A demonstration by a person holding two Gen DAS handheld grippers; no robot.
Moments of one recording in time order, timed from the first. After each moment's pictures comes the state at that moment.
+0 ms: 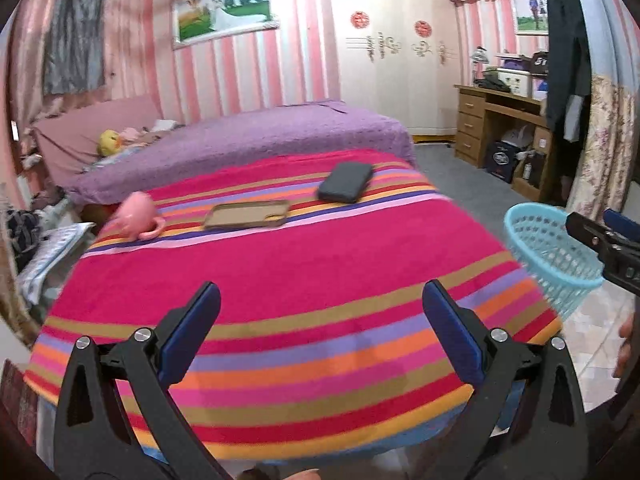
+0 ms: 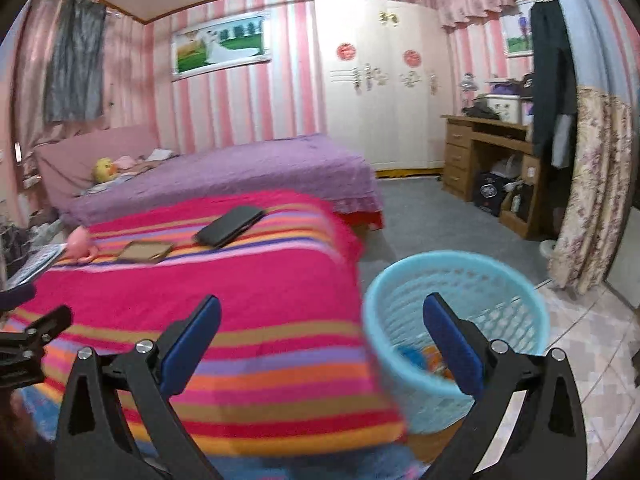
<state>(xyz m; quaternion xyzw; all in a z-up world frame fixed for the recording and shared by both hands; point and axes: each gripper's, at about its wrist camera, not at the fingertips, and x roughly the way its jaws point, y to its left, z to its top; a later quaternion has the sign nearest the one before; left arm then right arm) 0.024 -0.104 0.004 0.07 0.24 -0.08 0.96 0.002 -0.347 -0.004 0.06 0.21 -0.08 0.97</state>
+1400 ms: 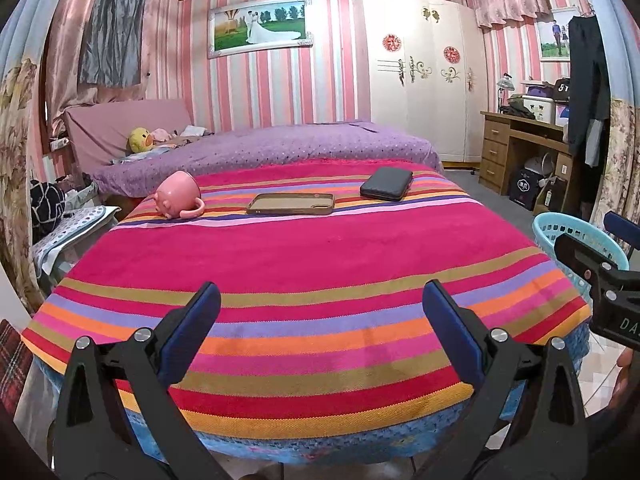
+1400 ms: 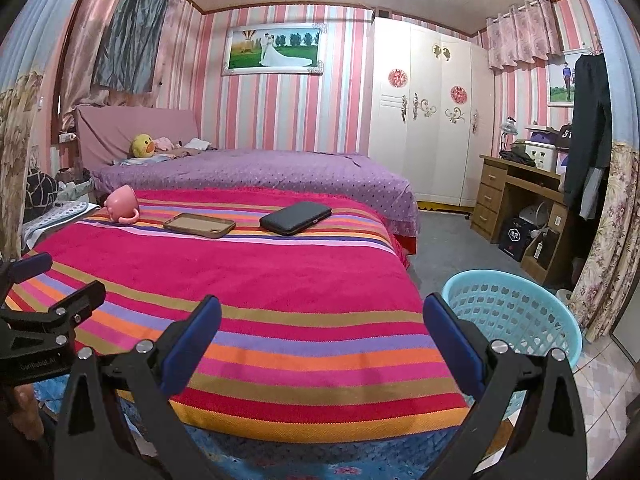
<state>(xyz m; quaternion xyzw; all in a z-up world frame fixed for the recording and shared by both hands) 0.009 -0.064 -0.031 0.03 0.21 -0.05 0.98 -0.011 -0.266 -0.025 -0.02 0.17 -0.04 0.98</state>
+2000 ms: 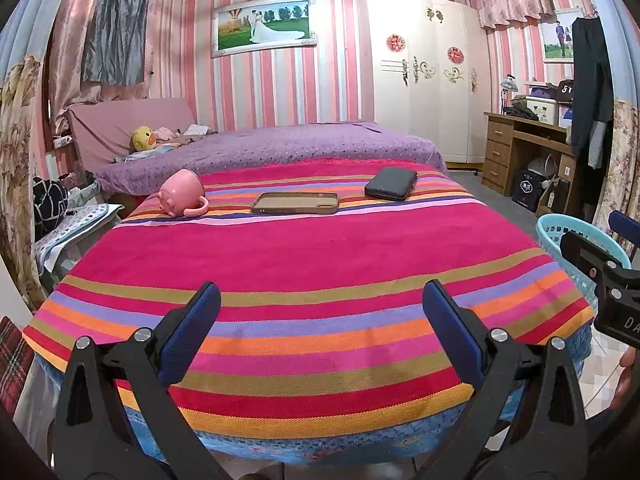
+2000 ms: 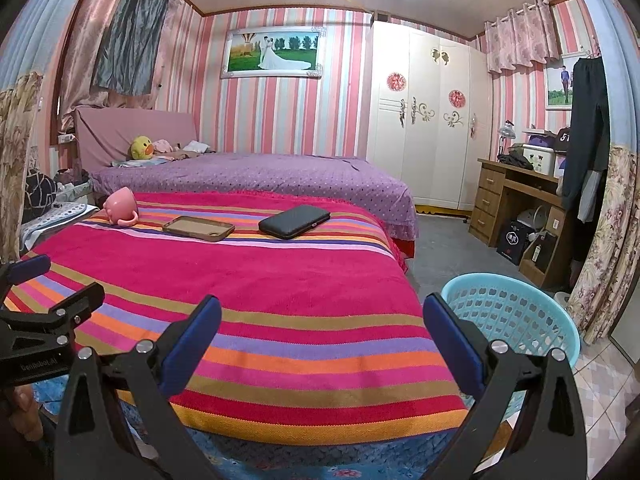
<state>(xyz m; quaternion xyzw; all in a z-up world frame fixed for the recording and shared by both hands) 0.009 -0.061 -0.031 0.03 0.21 -0.04 0.98 -0.015 -0.265 -0.019 -0.02 0.16 -0.04 0.99</state>
